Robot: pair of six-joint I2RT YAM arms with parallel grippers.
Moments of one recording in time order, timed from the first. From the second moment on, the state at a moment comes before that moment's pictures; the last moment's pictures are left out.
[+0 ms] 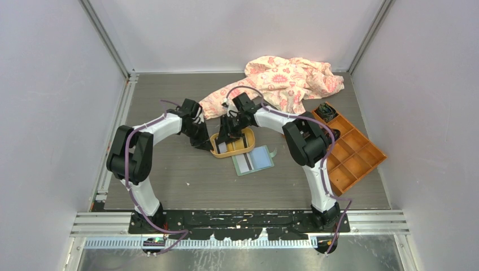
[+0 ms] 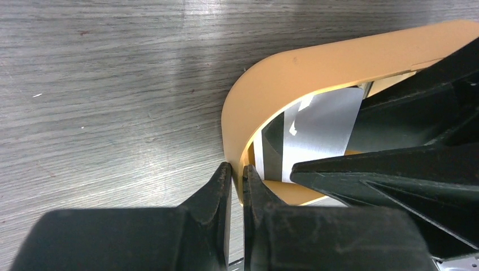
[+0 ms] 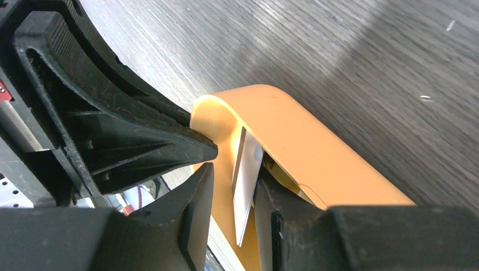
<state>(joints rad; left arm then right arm) -0.33 1.80 1.15 -0.59 0.37 -0.56 0.61 2.18 1.57 -0.39 -0.69 0.48</state>
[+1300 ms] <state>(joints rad) -0.29 1.79 1.15 -0.58 0.37 -0.56 0.55 2.22 1.57 -0.28 -0.86 0.58</state>
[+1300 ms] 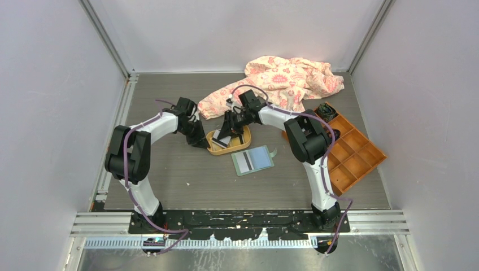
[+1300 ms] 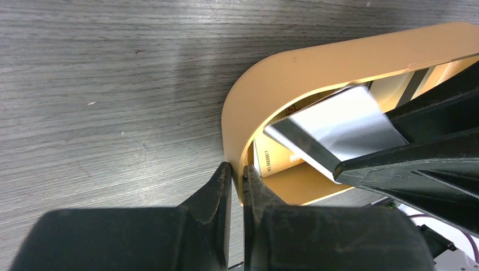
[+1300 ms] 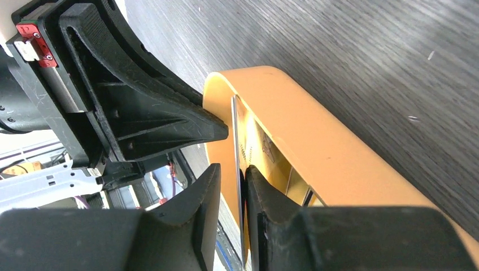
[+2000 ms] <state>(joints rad) -0.28 1.79 1.15 -0.58 0.37 -0.56 0.55 2.22 1.57 -0.29 -0.84 0.58</state>
